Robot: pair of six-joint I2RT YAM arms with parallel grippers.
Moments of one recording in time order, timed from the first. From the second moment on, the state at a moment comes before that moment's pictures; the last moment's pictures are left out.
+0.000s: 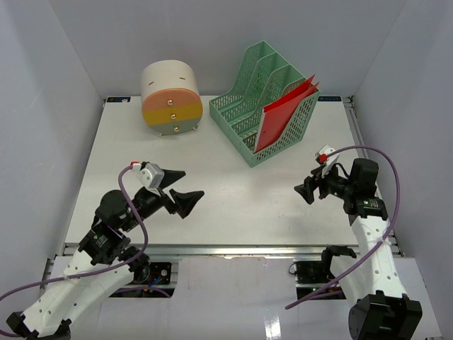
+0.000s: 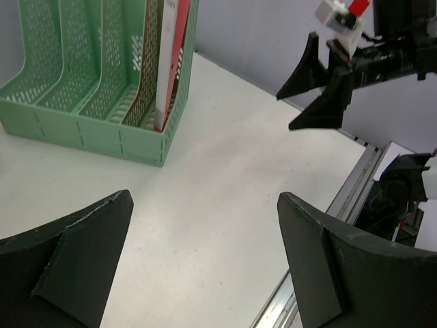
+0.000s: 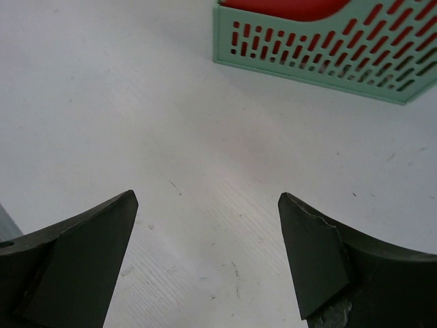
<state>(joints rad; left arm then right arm) -0.67 0.46 0.66 -0.12 0.21 -0.16 -0.08 0.78 0.63 -0.43 -0.81 -0.49</state>
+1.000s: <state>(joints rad) -0.67 0.39 0.57 -0.27 0.14 -0.12 -0.08 0.71 0.54 -0.21 -0.34 -0.17</state>
